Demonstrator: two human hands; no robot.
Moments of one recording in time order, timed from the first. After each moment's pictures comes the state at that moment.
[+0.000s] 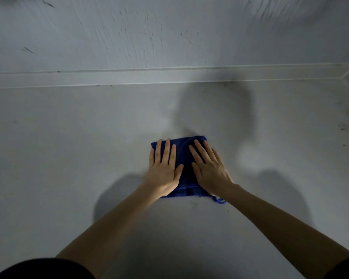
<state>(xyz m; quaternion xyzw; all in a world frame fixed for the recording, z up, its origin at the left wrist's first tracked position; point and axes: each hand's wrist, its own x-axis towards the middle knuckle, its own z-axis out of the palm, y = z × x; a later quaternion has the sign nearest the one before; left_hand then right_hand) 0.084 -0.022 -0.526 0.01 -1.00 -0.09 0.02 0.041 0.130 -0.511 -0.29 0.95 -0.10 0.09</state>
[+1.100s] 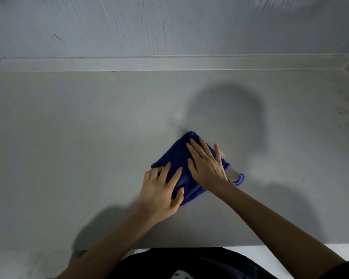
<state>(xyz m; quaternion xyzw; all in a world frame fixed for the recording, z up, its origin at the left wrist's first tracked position) 0.226 -0.005 -0.507 -0.02 -1.00 -0.05 0.07 0.121 0.125 -0.504 -0.28 0.95 -0.14 0.06</state>
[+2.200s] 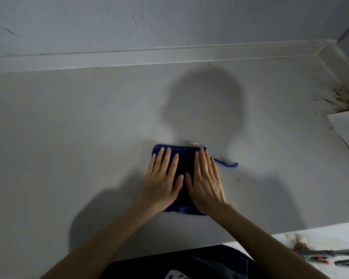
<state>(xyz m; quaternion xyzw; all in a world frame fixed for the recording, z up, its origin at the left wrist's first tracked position) 0.184 0.021 -0.521 -0.06 -0.99 -0.08 0.04 0.160 0.158 -0.522 -0.17 0.97 -0.15 0.02</state>
